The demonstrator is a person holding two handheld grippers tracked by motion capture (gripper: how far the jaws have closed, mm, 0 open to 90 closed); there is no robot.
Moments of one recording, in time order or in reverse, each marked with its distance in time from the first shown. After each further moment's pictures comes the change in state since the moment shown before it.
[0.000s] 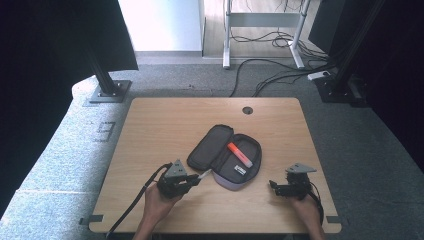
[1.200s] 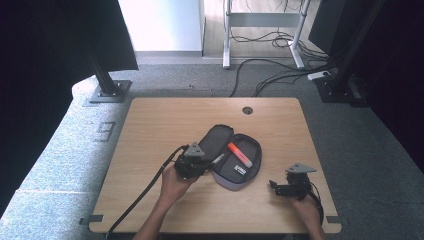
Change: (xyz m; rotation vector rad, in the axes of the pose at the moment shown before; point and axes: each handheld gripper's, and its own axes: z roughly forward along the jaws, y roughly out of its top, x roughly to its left) left arm 0.019 0.054 0.042 0.028 -0.012 0.005; right arm 0.000 0.000 0.000 0.000 0.000 0.000
